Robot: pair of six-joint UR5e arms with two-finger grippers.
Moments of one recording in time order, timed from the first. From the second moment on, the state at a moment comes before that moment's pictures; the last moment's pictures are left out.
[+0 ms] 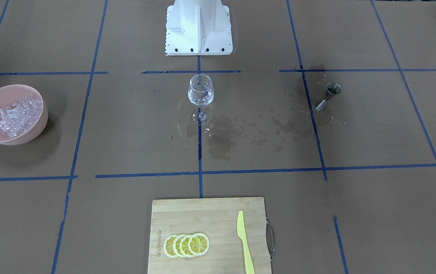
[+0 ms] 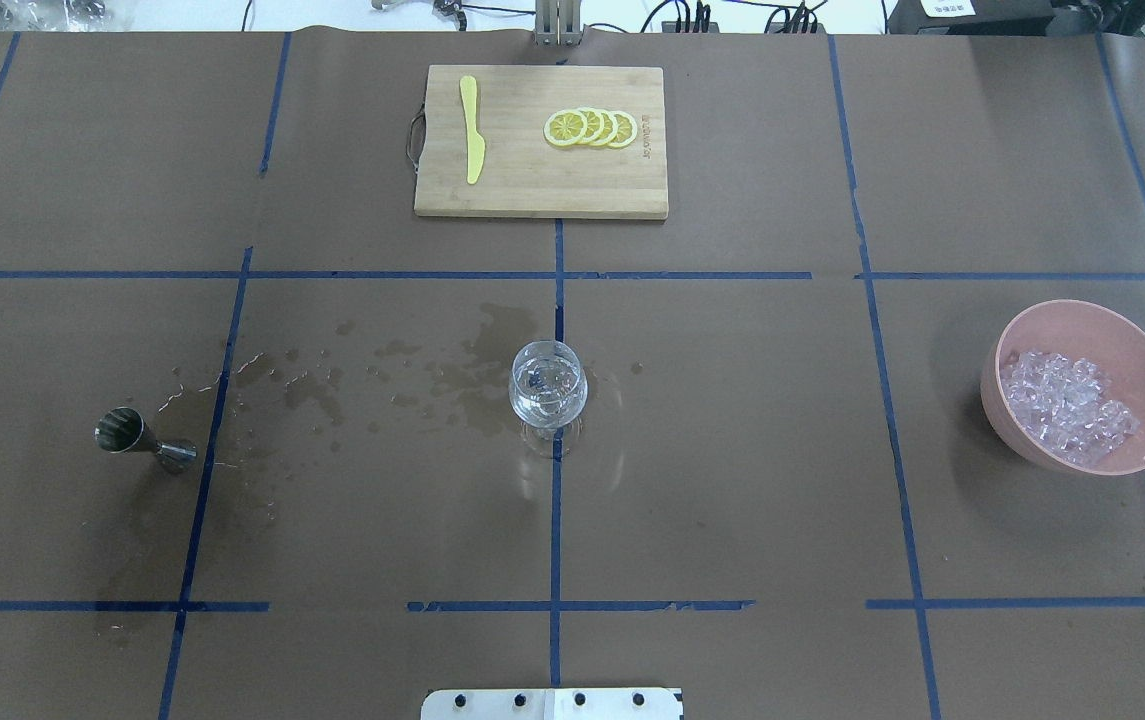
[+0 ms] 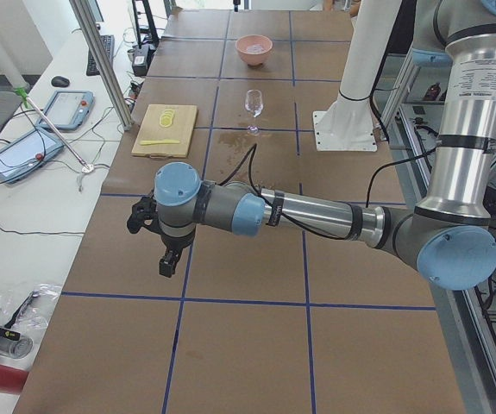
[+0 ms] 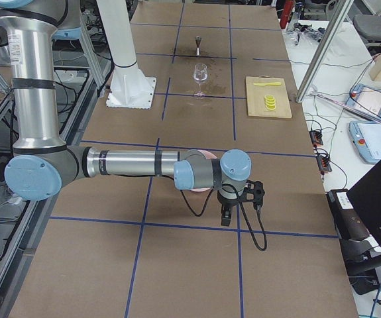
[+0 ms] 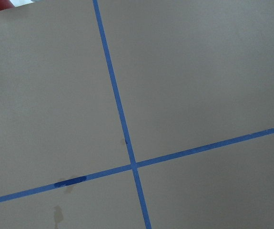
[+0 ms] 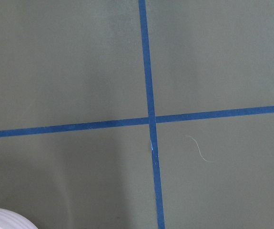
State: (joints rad) left arm -1.61 -1.64 -1.65 -1.69 -2.38 0.09; right arm 1.52 -1.54 1.57 -1.49 2.35 0.22
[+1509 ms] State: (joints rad) left arm -1.13 -1.50 -1.71 -2.65 -2.18 -0.65; right arm 1.46 -1.57 1.67 -1.48 2.31 0.22
